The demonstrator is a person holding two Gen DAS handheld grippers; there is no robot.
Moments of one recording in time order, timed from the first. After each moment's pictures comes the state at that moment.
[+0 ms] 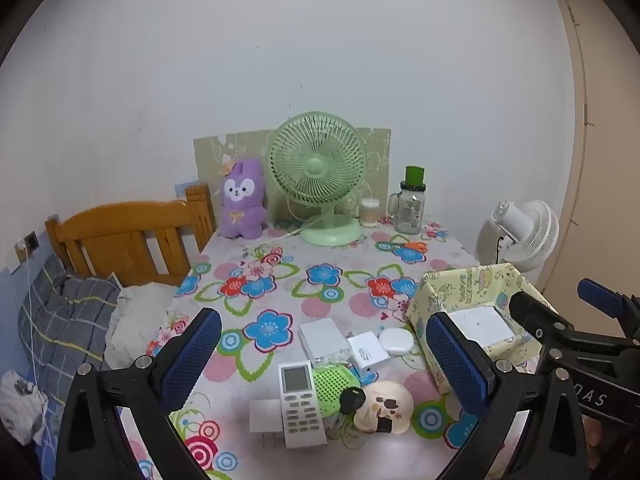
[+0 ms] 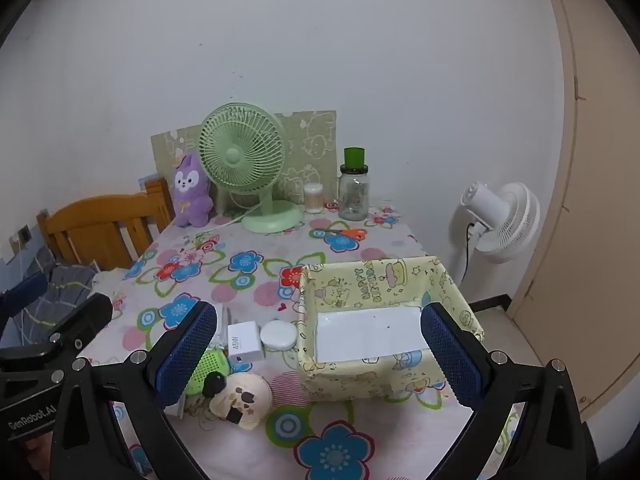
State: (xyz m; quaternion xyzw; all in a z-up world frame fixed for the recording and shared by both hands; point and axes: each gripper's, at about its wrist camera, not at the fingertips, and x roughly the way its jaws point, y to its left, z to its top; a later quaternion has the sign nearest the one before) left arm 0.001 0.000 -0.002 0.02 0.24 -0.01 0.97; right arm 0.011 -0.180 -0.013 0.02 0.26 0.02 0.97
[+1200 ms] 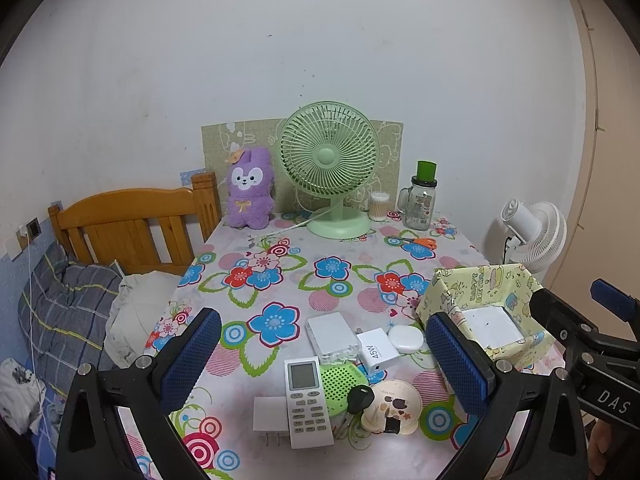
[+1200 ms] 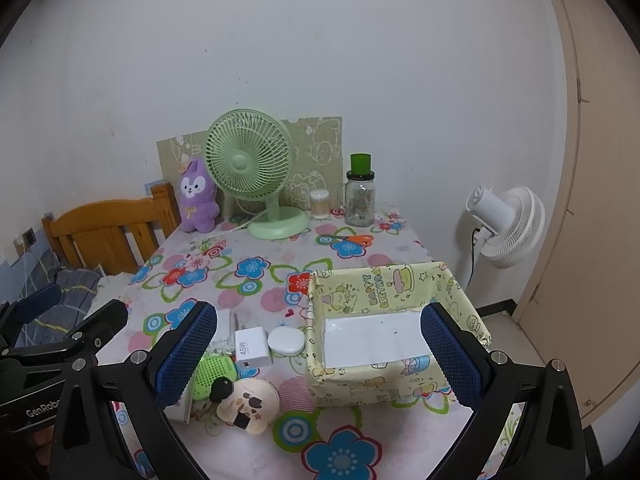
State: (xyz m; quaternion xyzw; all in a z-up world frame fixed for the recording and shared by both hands) left arm 0.011 0.011 -0.009 0.00 0.26 -0.01 0.97; right arm 0.009 -0.178 -0.013 0.02 0.25 0.02 0.97
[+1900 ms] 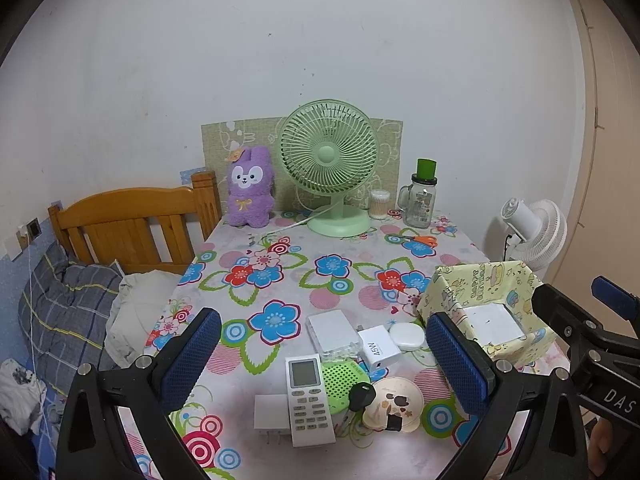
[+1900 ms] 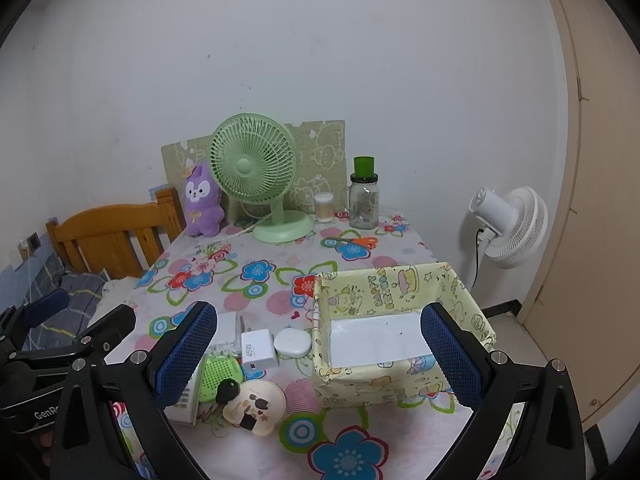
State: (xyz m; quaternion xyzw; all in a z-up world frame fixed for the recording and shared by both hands) left arm 0.011 0.011 -0.011 0.00 0.26 0.00 0.97; right arm 0.007 -0.177 -0.012 0.03 0.25 0.03 0.97
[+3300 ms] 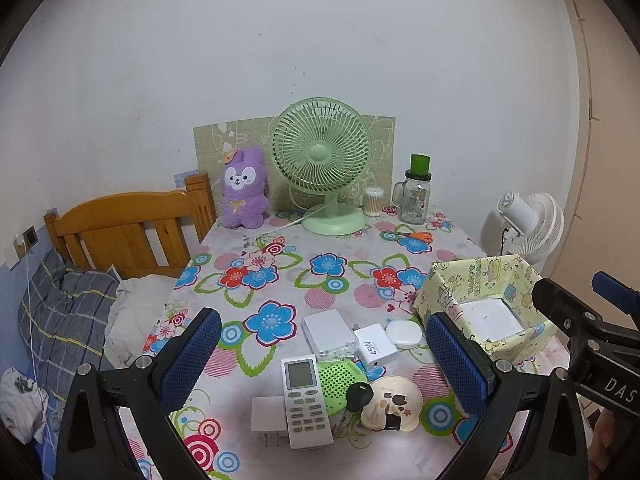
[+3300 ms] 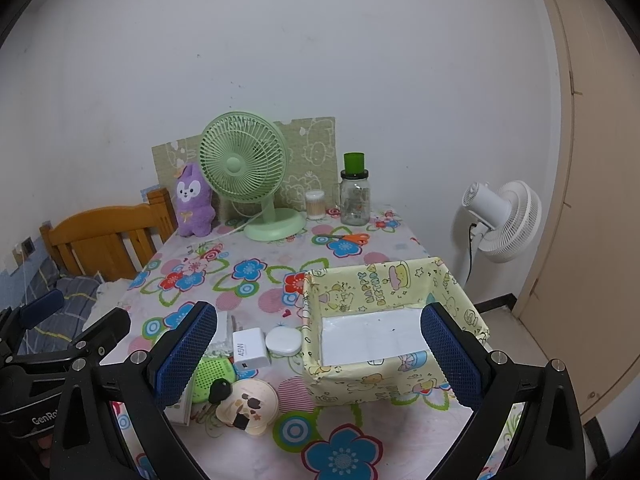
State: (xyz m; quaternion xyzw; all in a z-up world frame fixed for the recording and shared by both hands) left arm 0.013 0.006 -0.013 0.01 0.26 -0.01 0.97; right arm 0.009 -0.184 -0.016 0.04 0.25 0.02 0.97
